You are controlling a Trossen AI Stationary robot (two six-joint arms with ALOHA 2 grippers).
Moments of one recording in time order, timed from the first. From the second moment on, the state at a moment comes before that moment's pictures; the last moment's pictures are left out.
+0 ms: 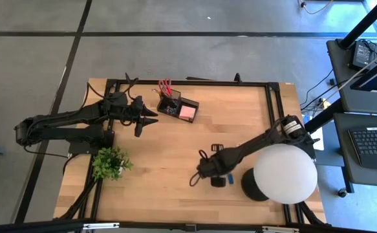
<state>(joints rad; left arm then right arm) 0.39 0.76 0.50 -0.12 0.26 -0.08 0.36 1.96 1.30 -0.83 0.16 0.35</state>
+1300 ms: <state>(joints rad) 0.39 0.76 0.50 -0.12 0.25 -0.08 -0.18 2.02 1.31 0.28 0.26 0.02</state>
